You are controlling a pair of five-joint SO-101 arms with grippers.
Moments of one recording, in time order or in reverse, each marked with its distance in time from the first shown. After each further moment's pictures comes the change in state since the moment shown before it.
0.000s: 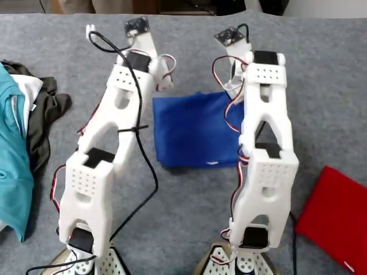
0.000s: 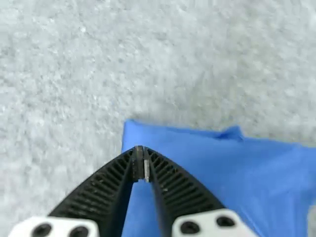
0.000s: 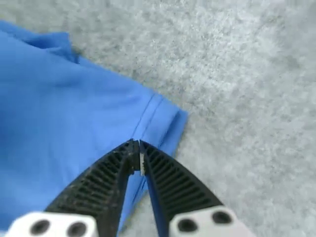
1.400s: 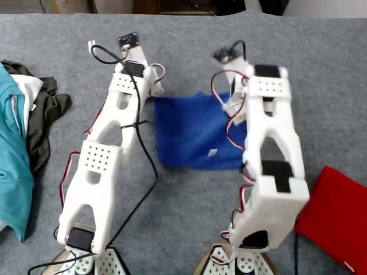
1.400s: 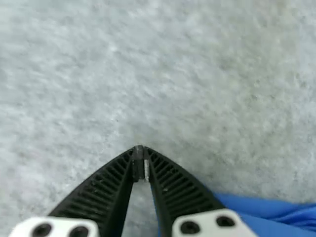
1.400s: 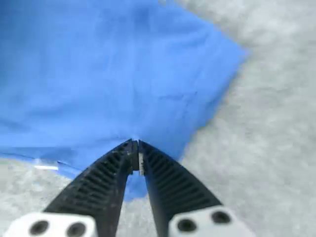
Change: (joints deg) left arm -5.1 26.8 -22.3 -1.1 0.0; right arm -0.2 -20.4 26.1 0.5 0.3
